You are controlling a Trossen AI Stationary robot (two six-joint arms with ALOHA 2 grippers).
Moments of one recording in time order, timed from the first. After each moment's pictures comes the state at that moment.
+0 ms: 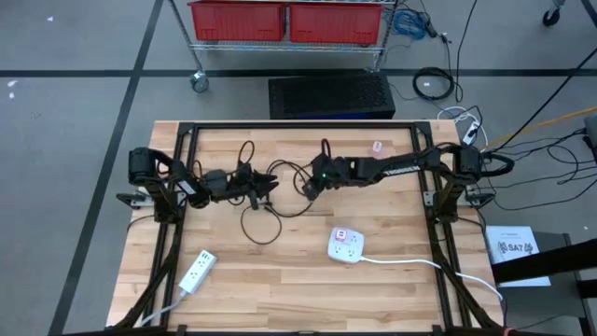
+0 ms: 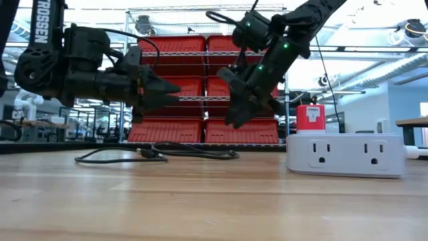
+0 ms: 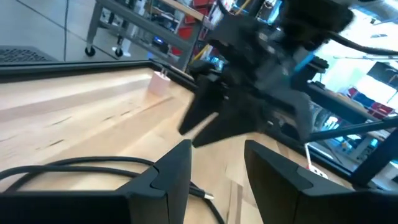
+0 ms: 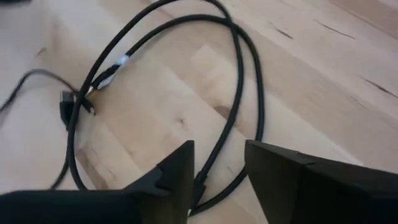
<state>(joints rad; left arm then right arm) 0.21 1.70 0.19 1.53 0.02 -0.47 -0.17 1.76 1.07 -0.18 0.18 0.64</state>
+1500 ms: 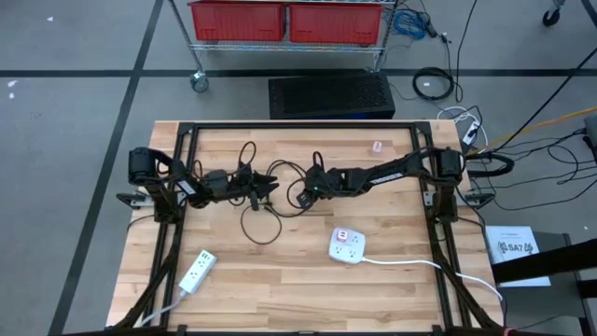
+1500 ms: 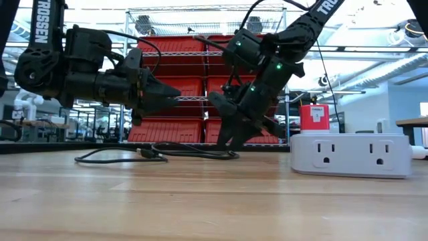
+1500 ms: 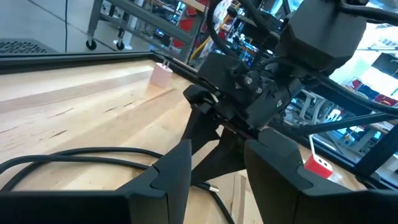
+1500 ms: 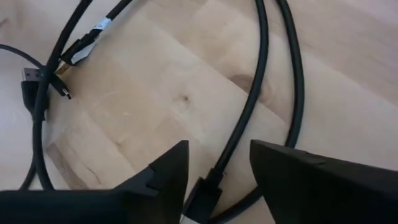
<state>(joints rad) 0.21 1.71 0.19 1.50 0.02 -0.46 -0.12 1.91 1.07 -0.08 0.21 0.72</state>
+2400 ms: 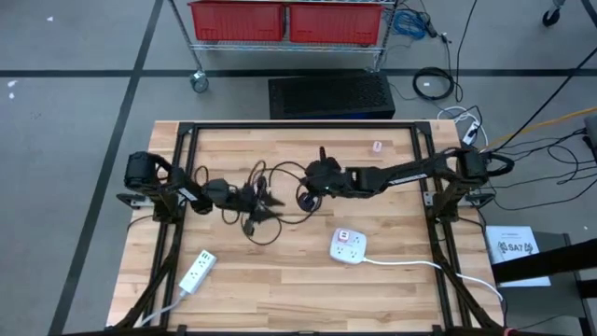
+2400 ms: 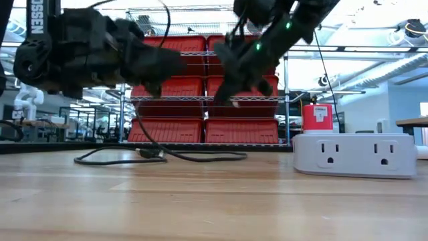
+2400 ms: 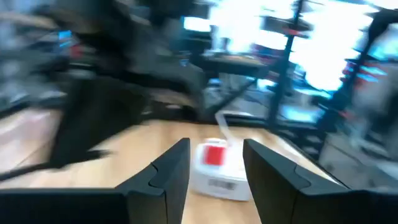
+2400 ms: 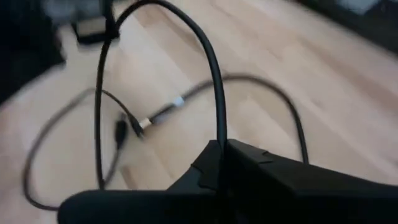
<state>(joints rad) 0.05 1.69 0.26 1.56 0.28 -0.14 -0.05 1.72 1.08 -0.04 0.33 0.46</state>
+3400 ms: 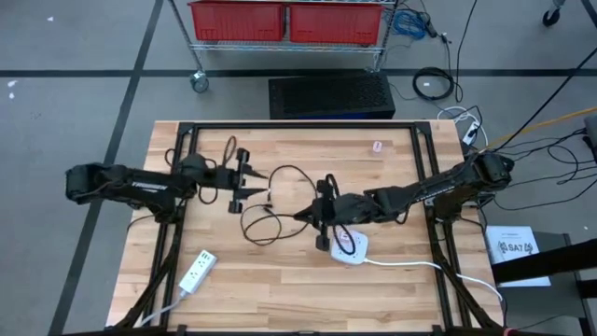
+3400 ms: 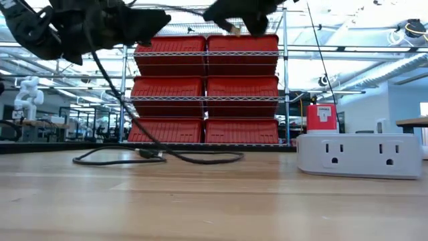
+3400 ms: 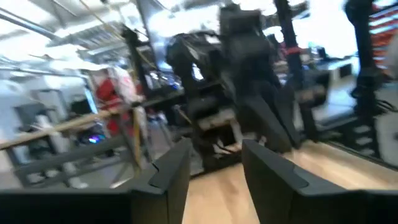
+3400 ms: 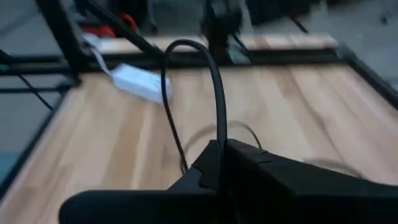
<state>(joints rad) 0.27 1.12 0.29 1.08 0.49 0.22 0.23 1.56 1.08 0.09 0.25 0.13</state>
